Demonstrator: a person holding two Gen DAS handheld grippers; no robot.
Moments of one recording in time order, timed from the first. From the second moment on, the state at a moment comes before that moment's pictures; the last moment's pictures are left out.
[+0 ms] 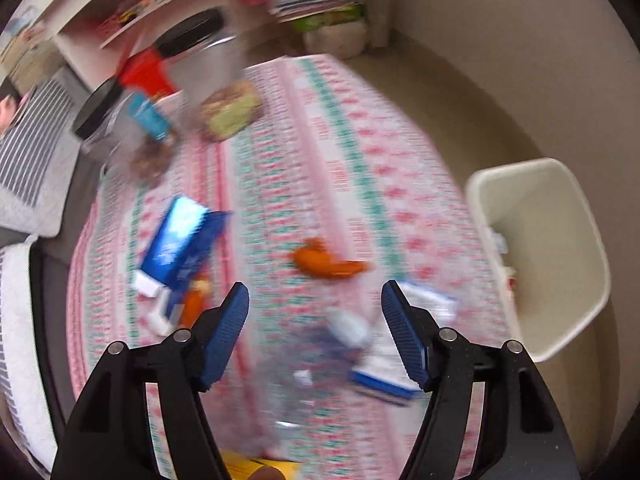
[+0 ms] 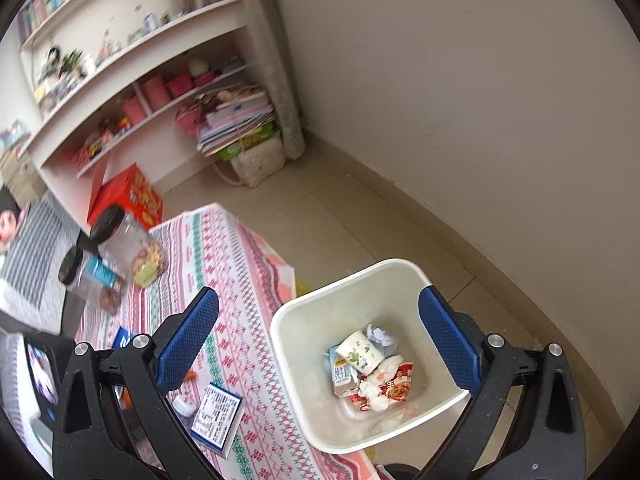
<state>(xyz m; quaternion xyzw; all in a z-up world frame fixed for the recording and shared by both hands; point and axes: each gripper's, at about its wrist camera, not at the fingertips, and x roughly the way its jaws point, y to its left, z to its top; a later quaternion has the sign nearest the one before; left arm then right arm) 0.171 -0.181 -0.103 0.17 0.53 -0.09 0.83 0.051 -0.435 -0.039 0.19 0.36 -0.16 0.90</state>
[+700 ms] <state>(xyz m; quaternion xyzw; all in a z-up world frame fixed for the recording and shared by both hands) 0.291 -0.070 -0.165 0.20 0.62 -0.12 0.75 0.113 -0.336 -0.072 0.10 0.43 -0.10 0.89</state>
